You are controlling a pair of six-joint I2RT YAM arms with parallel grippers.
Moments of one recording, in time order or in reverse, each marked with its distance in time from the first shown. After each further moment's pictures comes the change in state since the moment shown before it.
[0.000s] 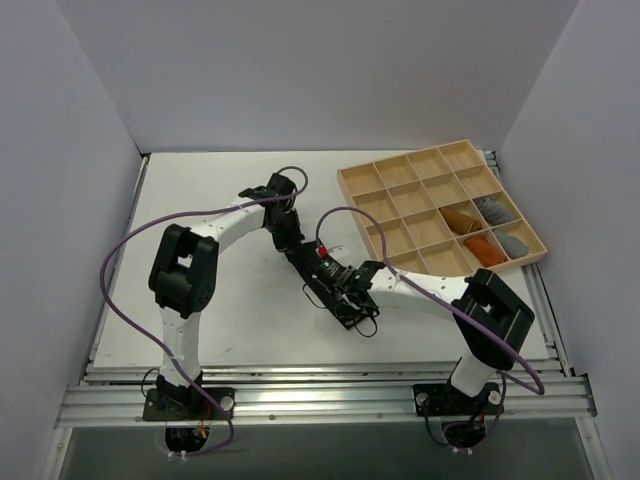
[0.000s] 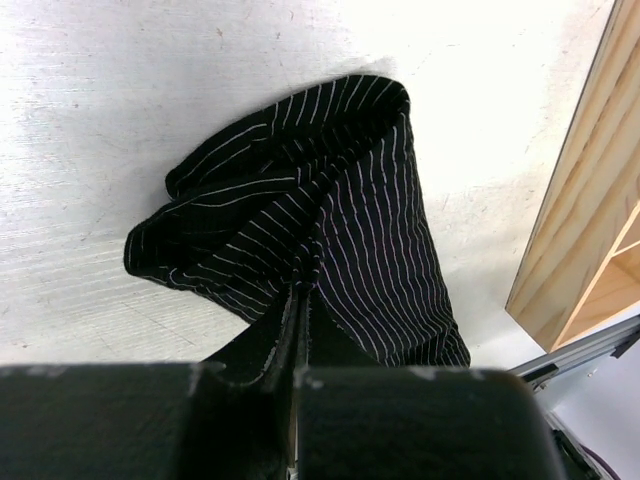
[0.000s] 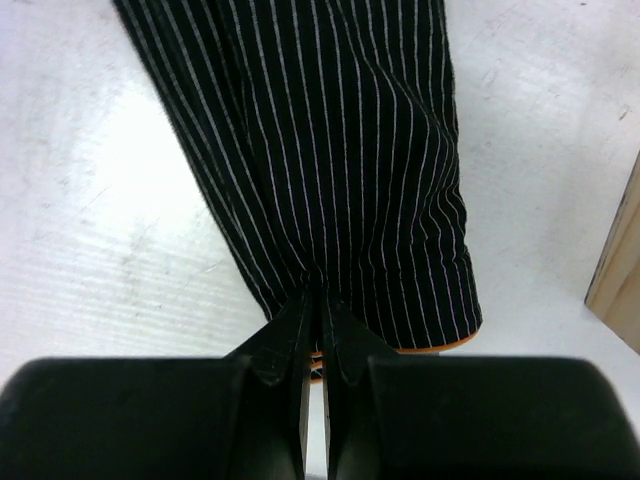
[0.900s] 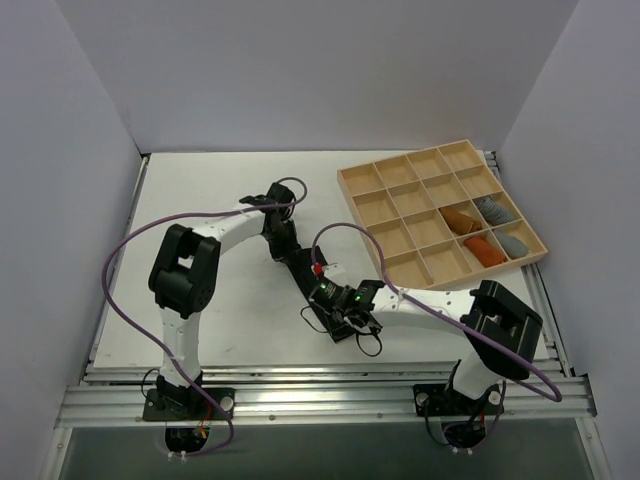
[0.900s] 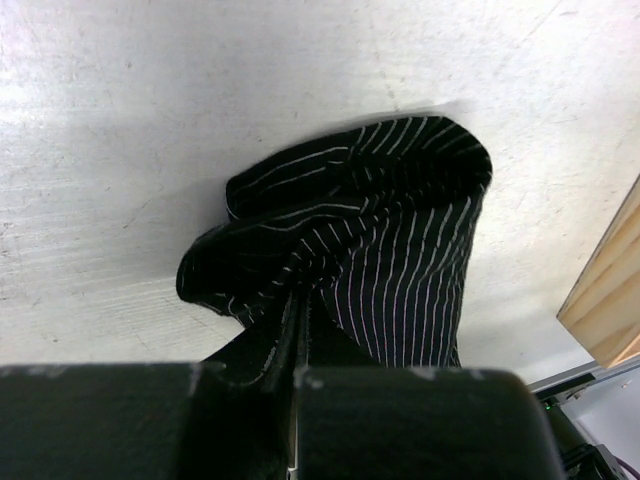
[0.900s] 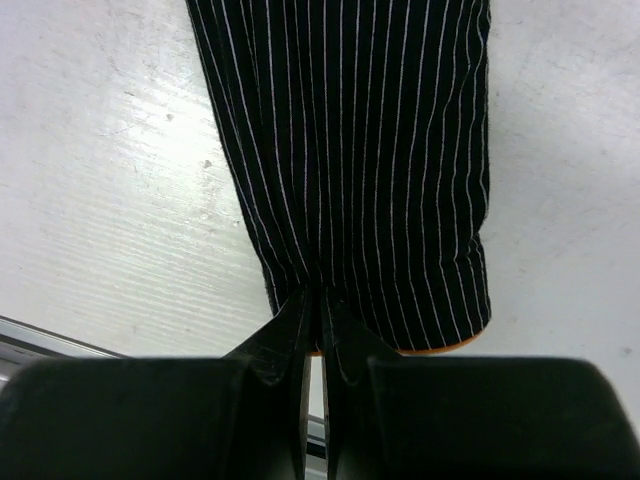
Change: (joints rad) left arm 0.000 0.000 -0.068 -0.001 -0.035 0.017; right arm 0.123 -0.071 -0.063 0.023 -0.040 0.105
